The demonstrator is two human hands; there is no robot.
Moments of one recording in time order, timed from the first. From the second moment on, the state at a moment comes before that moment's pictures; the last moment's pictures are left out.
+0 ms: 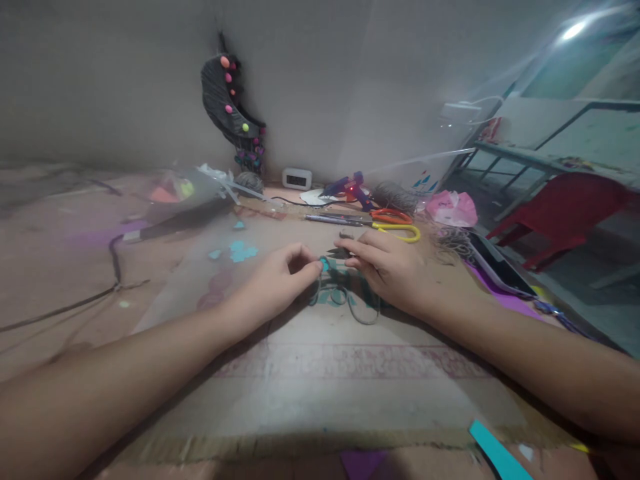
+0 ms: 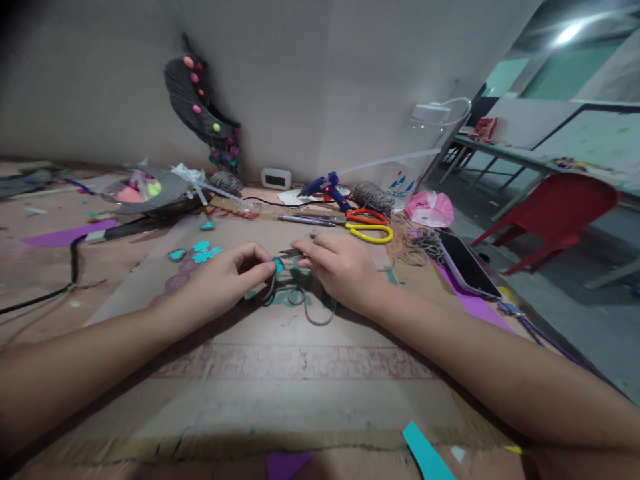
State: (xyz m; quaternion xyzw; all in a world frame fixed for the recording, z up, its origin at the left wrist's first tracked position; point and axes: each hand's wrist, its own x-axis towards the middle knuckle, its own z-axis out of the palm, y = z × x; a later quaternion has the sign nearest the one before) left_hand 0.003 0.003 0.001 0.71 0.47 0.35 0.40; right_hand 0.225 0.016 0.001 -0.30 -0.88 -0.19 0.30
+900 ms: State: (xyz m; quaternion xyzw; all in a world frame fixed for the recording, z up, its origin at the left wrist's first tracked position) left_hand 0.002 0.007 -0.005 0.71 0.44 0.37 0.42; right_hand 0.219 0.024 0.004 -0.41 -0.83 0.04 0.38
